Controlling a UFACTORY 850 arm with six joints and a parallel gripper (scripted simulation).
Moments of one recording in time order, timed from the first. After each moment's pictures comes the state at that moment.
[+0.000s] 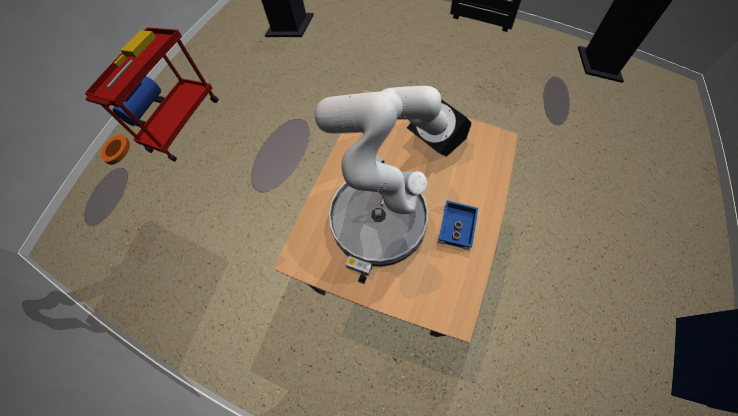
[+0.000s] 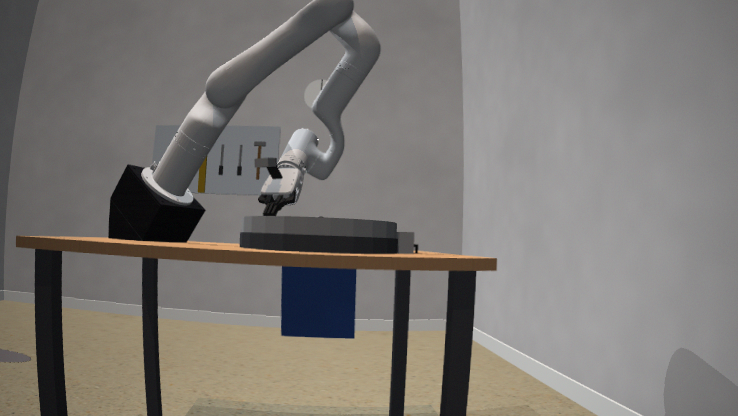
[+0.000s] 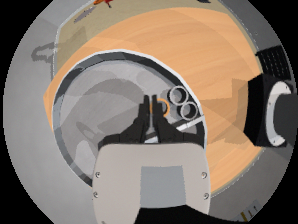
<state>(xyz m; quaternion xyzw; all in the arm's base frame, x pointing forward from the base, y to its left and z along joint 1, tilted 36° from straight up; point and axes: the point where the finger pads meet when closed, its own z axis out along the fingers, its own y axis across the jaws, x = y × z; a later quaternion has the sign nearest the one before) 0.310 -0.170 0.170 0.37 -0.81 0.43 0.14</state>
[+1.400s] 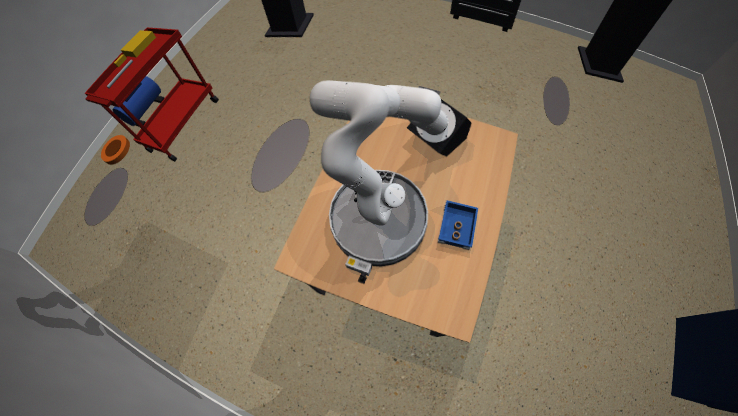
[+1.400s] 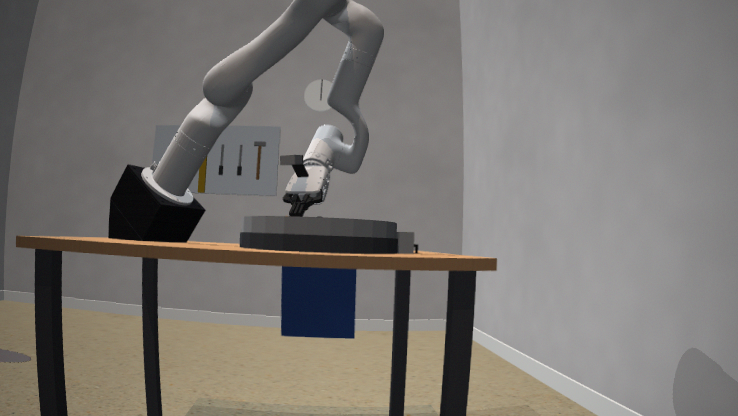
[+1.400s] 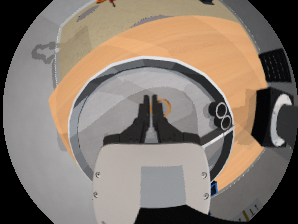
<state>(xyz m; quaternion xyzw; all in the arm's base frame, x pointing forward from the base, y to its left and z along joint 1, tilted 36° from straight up) 0.363 -0.226 0.224 0.37 -0.81 0.43 0.14</state>
